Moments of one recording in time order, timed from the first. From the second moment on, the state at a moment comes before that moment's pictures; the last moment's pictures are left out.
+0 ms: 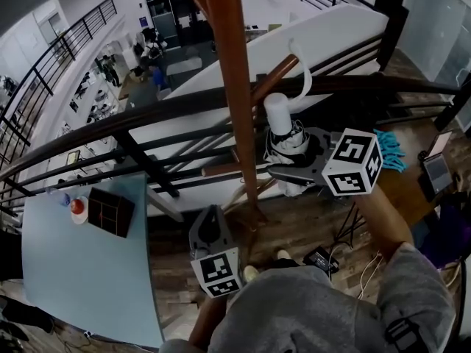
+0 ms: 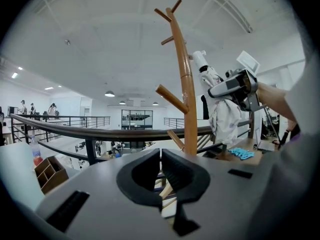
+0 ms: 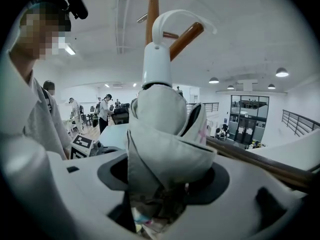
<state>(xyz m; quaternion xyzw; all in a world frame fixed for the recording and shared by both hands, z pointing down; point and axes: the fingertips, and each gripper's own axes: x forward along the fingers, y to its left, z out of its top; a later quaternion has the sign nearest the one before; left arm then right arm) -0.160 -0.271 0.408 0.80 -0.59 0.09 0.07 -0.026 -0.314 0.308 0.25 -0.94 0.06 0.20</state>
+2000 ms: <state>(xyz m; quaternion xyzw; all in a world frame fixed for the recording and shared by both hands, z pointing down) -0.098 -0.300 0.386 0.77 -0.63 0.10 0.07 0.059 -0.362 0.209 0.24 -0.94 -0.15 0.18</state>
